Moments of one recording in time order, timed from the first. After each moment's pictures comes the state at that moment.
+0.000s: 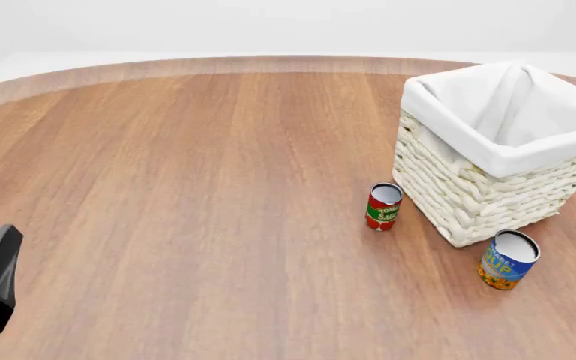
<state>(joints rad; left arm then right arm) 0.00 0.01 0.00 0.00 0.00 0.07 0.73 -1.14 1.07 -0.19</state>
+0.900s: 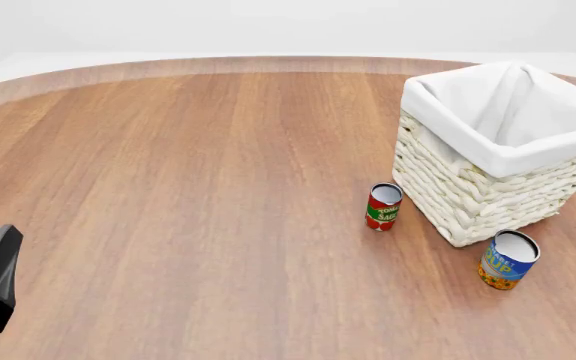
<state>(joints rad) 0.00 0.01 0.00 0.00 0.00 0.06 0.65 -1.03 1.10 -0.23</state>
